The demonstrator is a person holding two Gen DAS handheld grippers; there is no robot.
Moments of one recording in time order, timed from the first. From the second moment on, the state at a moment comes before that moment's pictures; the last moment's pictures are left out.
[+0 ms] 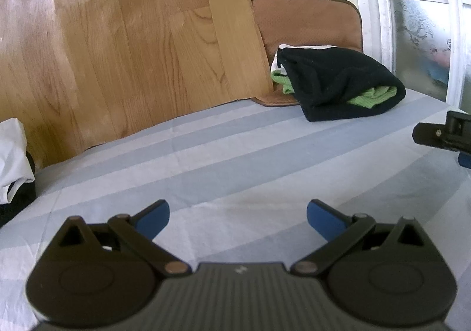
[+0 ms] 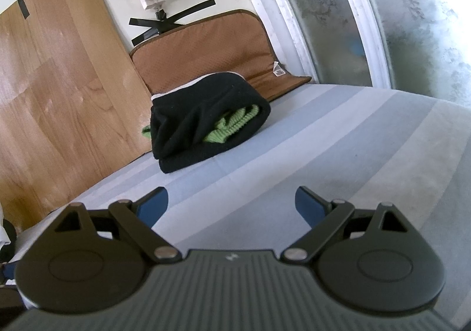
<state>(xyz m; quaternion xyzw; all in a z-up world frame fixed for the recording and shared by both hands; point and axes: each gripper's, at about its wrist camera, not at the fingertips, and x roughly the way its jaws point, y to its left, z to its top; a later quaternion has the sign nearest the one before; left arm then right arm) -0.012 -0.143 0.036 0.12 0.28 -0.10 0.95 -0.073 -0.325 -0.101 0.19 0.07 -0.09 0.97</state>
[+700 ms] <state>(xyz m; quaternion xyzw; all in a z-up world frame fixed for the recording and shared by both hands) -0.012 -0.144 0.036 0.12 0.28 -0.10 0.95 -0.074 -0.326 -0.101 0.19 0.07 -0.09 0.97</state>
